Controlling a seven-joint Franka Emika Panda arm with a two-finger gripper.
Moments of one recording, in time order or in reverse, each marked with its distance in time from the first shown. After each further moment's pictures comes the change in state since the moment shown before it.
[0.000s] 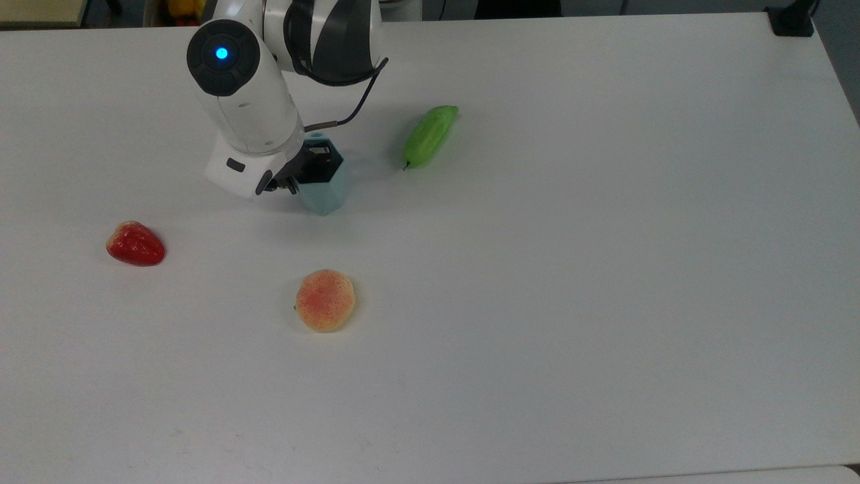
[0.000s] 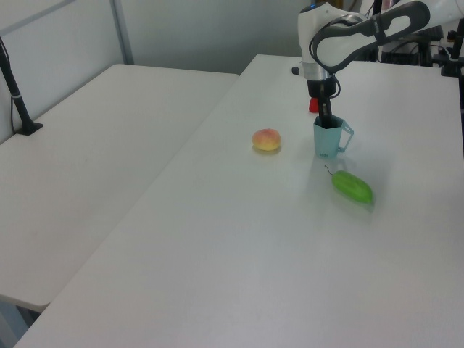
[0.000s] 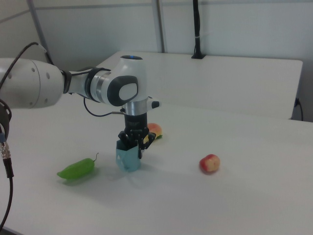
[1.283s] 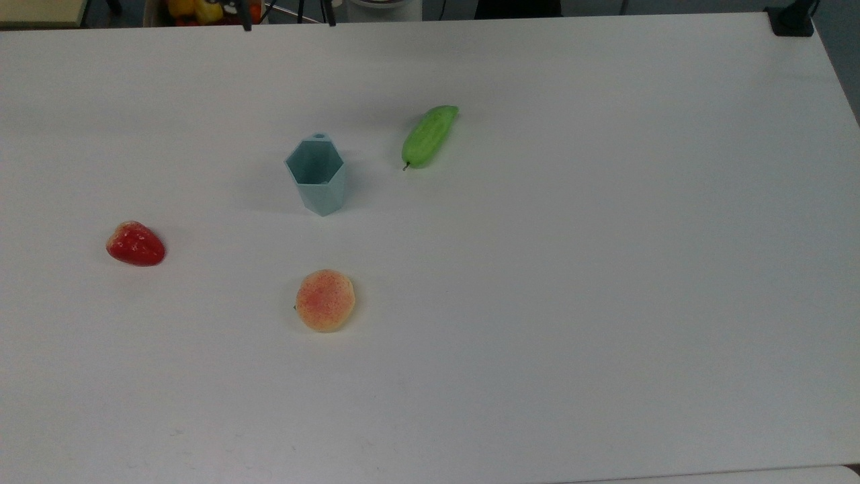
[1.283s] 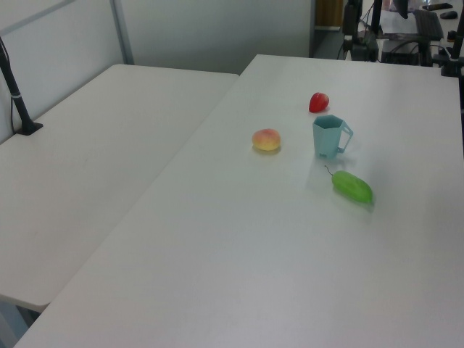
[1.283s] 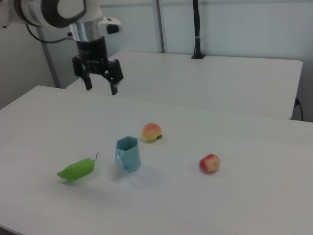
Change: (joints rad) arm 0.012 -0.400 0.043 0.106 0.012 -0.330 0.342
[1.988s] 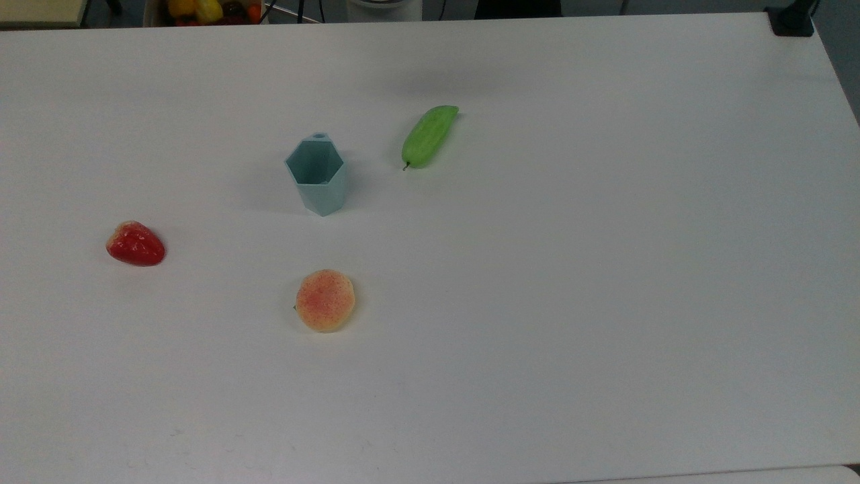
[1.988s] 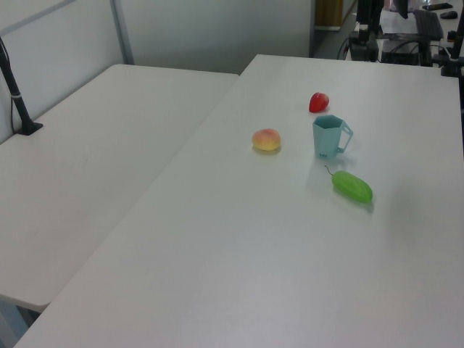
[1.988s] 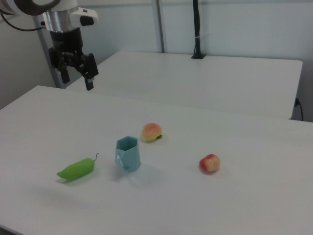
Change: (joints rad) arm 0.003 -0.095 0.058 -0.029 0.025 -0.089 0.155
